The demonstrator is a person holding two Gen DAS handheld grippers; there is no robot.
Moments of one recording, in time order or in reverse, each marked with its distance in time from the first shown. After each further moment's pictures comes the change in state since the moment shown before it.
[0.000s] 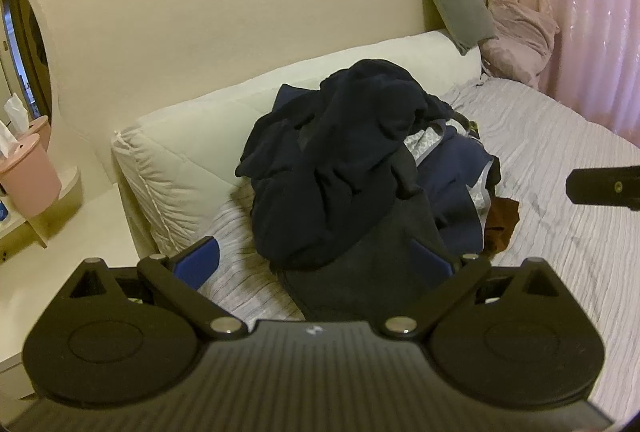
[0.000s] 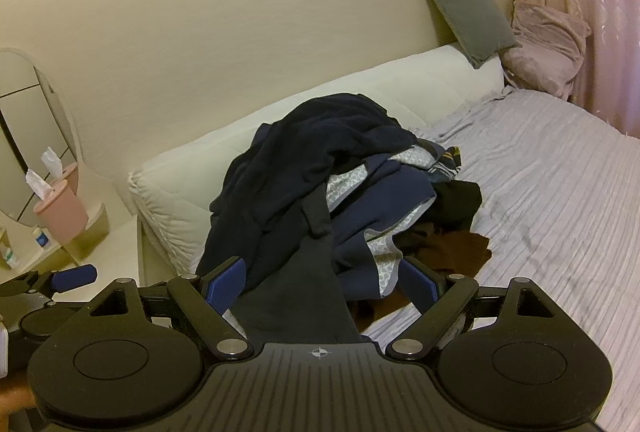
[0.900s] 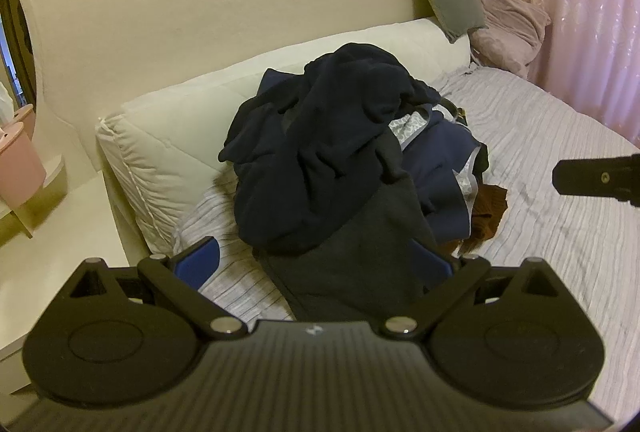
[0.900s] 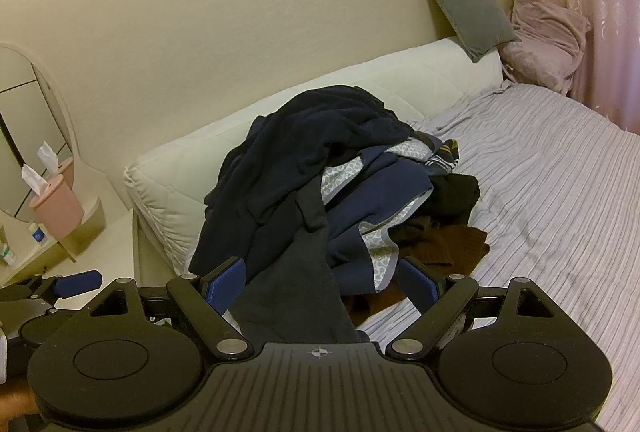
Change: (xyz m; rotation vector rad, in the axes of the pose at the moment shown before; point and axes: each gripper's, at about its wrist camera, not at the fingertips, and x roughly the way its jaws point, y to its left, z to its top) left arm 0.008 -0.011 -0.010 0.021 0.029 -0.027; right arm 0.007 -0.008 -0.005 -0.001 0.021 -0.009
